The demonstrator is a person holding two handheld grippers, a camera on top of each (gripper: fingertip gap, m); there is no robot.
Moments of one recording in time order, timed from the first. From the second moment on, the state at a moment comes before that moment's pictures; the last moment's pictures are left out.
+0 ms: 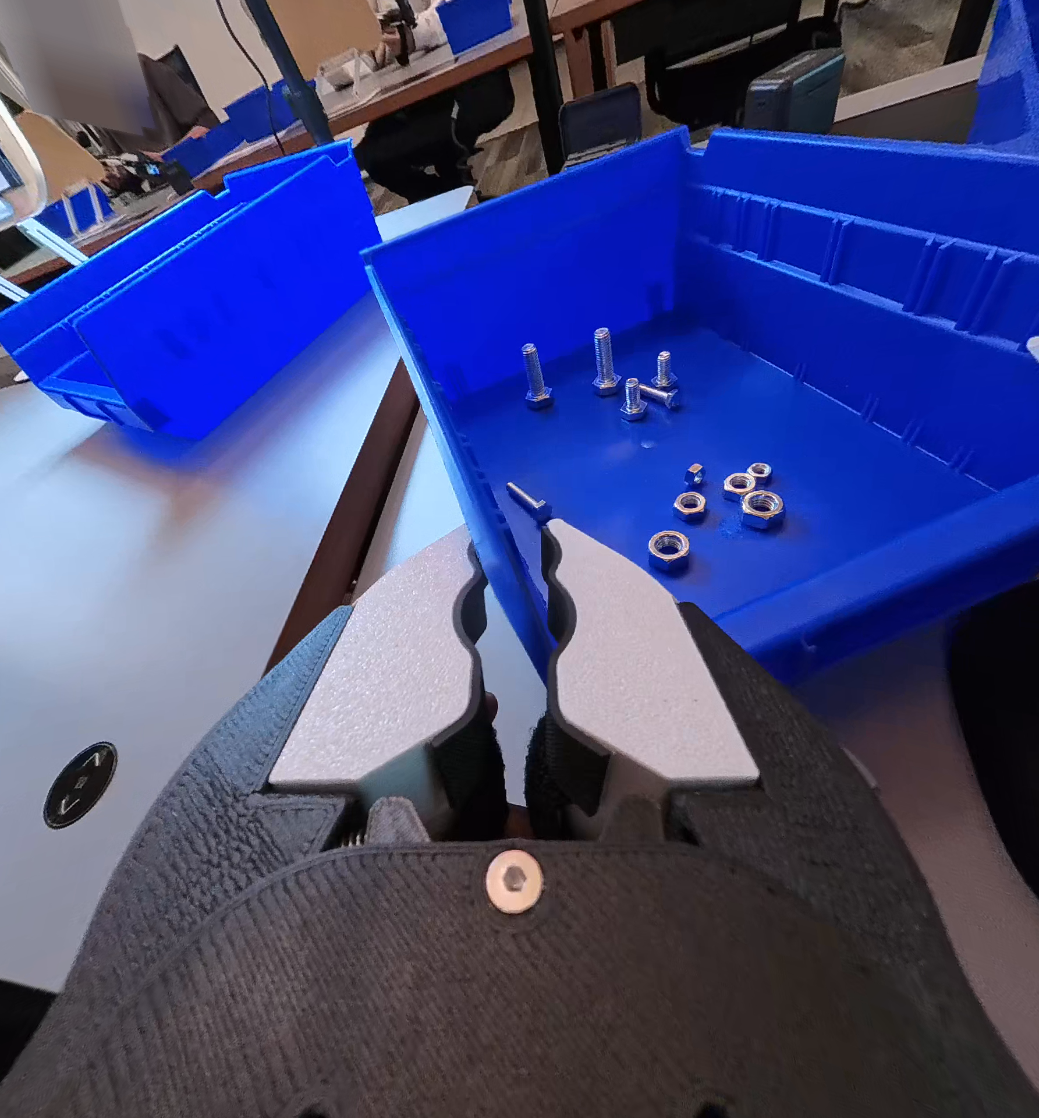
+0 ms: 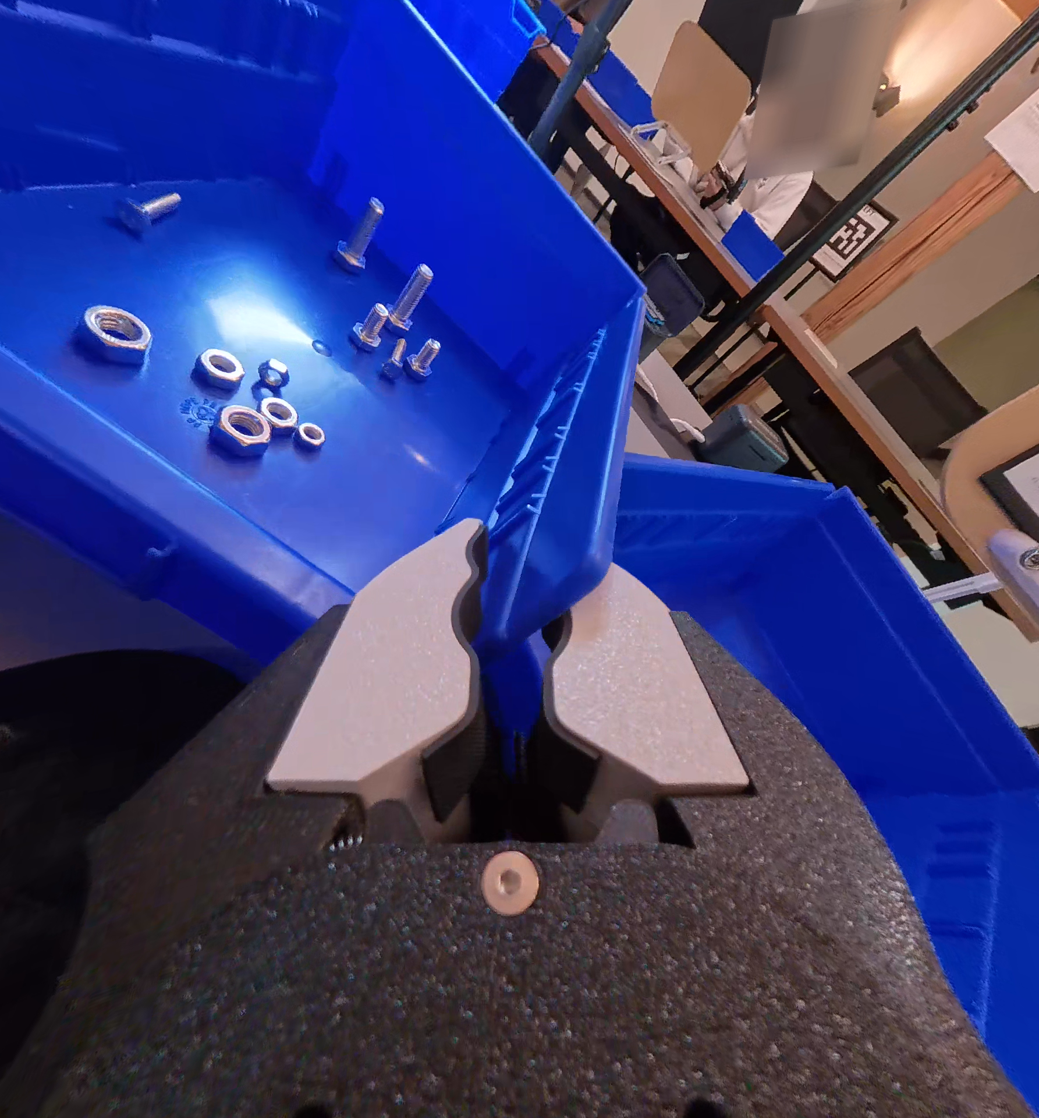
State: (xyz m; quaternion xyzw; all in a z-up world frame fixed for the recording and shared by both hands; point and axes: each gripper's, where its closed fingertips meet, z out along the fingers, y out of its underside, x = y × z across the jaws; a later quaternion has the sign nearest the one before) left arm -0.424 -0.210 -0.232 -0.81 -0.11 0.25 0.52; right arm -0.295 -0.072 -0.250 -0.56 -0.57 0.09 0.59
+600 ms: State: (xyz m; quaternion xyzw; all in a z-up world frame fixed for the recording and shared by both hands) left arm -0.420 -0.227 -0.182 -0.75 -0.11 0.30 0.58; right arm -0.173 -0.058 -0.174 -0.55 -0.44 0.21 0.68
